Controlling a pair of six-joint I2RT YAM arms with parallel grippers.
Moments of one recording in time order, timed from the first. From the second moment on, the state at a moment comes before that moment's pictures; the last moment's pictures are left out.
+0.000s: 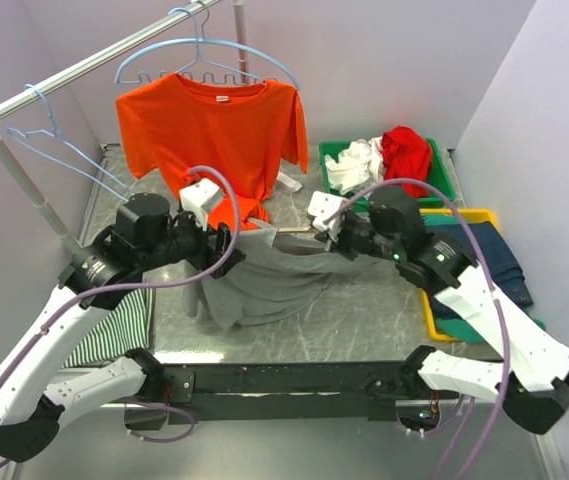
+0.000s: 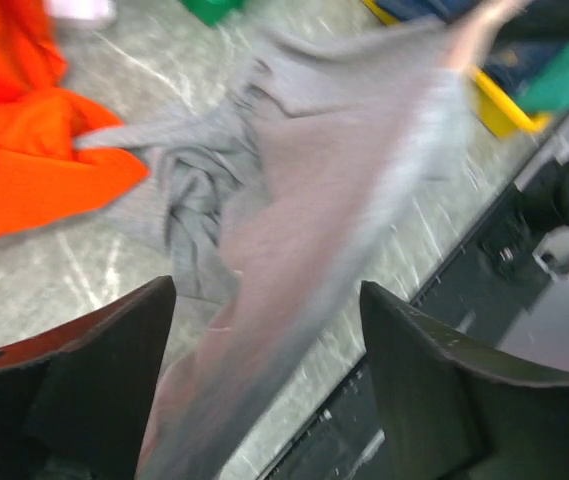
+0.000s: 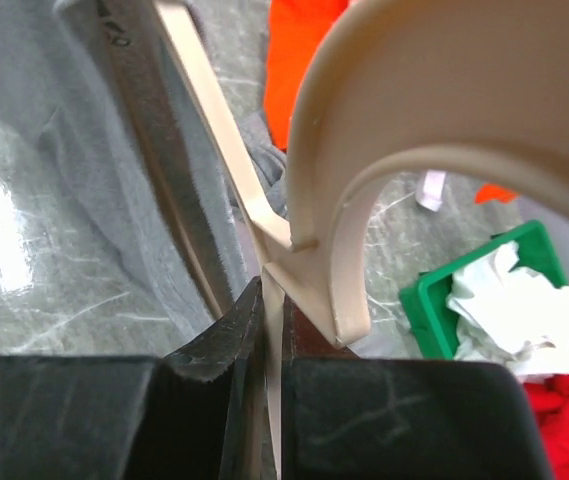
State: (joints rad) left arm -0.64 0.94 1.25 -0.76 0.25 -0.13; right arm 0.72 1.07 1.24 -0.65 -0.25 -0.55
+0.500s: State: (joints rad) left arm -0.64 0.80 1.23 -0.63 -0.09 -0.20; right arm 0.71 0.88 1.24 -0.70 -0.21 -0.55
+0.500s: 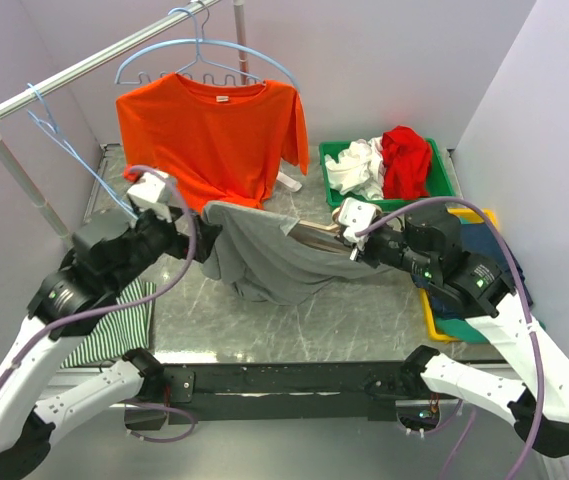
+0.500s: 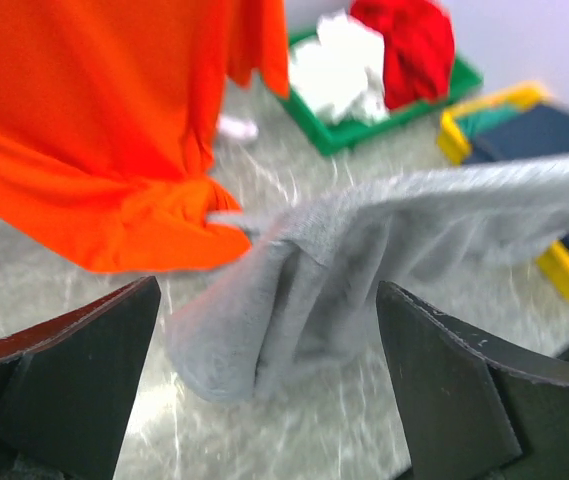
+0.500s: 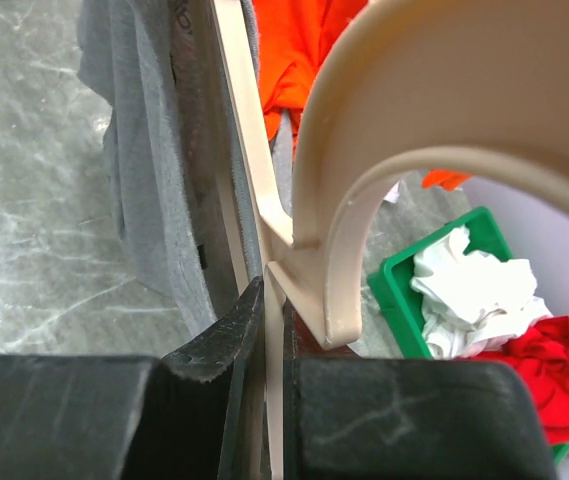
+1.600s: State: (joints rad) left arm -0.65 0.83 1.20 -0.57 -0.13 -0.18; right arm 0.71 0.83 1.22 -0.67 -0.20 -0.53
